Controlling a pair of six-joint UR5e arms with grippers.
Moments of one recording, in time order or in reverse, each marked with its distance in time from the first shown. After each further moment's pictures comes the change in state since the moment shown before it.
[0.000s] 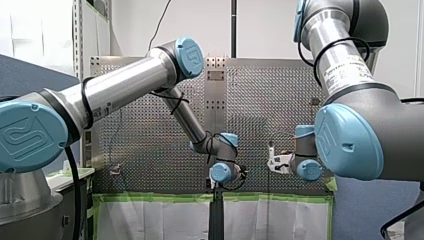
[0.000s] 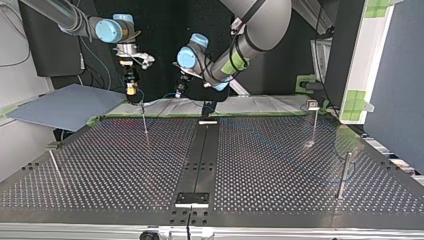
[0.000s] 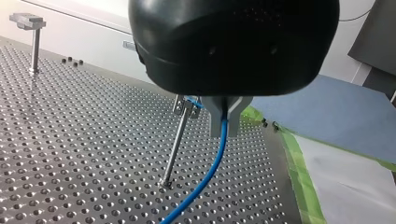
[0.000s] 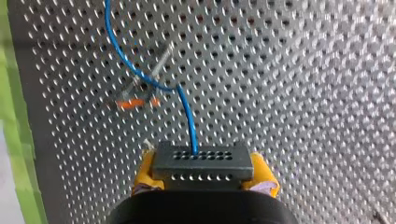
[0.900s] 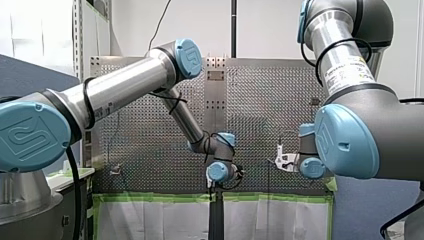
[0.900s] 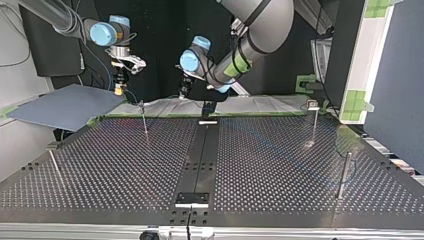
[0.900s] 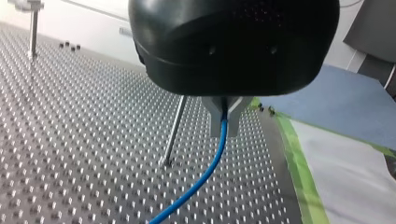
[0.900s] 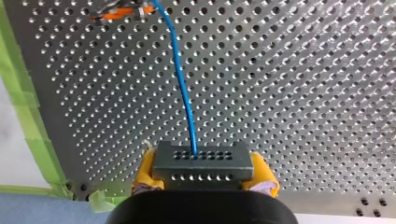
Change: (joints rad) left arm 0.020 0.000 -0.001 -0.011 -0.001 0.019; right arm -0.041 0.001 -0.021 0.046 0.119 0.060
